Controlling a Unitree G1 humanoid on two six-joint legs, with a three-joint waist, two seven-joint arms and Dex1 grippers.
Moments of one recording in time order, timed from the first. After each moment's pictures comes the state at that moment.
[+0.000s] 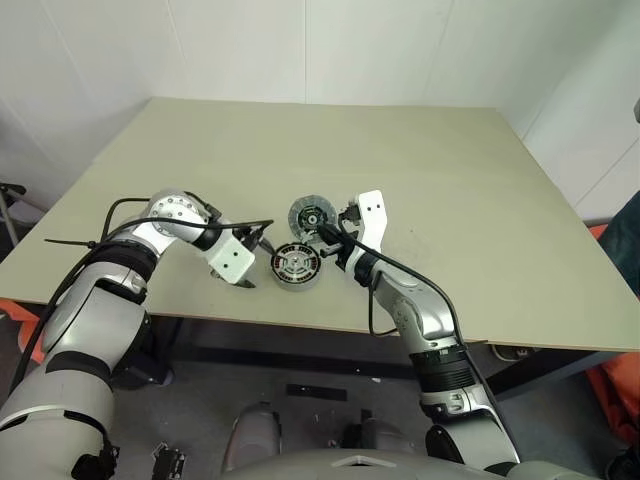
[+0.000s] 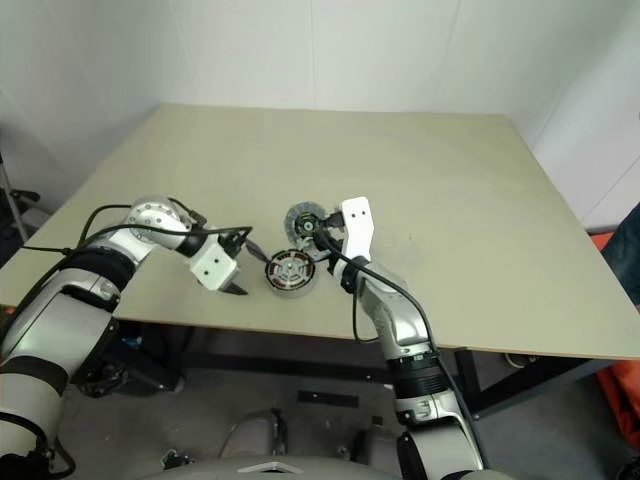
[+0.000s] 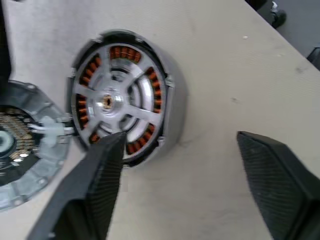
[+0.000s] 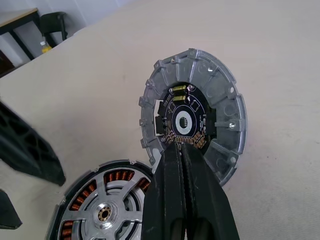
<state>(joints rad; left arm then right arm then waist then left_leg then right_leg) -0.96 0.59 -0.42 0.96 0.12 -0.97 -1.38 -0.38 -0.01 0.09 0.05 0.21 0.50 0.36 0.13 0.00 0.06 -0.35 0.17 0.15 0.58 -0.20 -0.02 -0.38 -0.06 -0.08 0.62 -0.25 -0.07</state>
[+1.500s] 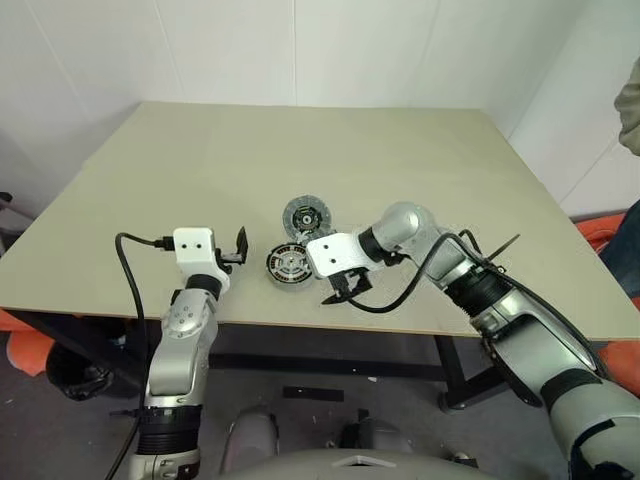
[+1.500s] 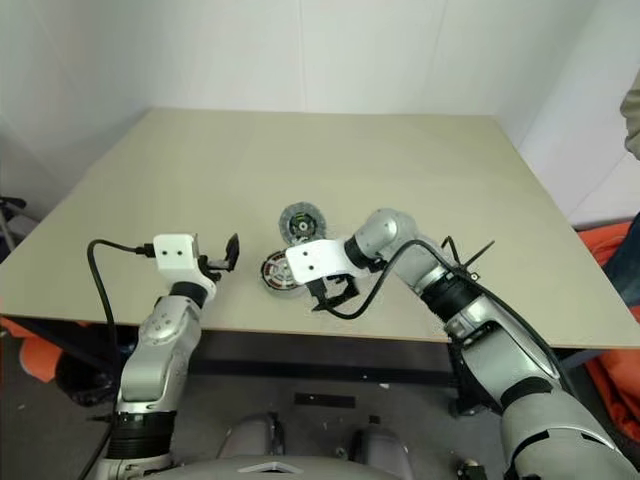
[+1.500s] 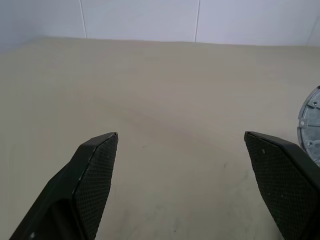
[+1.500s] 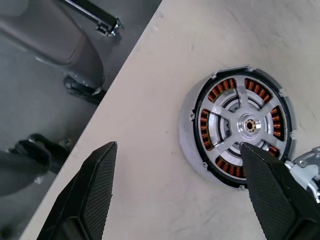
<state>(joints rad) -0.07 0.07 0.10 -0.19 -0.10 0.26 -0.03 -0.87 -0.45 0.64 0.38 -0.14 -0.08 1.31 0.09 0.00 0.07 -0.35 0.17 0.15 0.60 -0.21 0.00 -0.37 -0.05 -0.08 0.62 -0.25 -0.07</state>
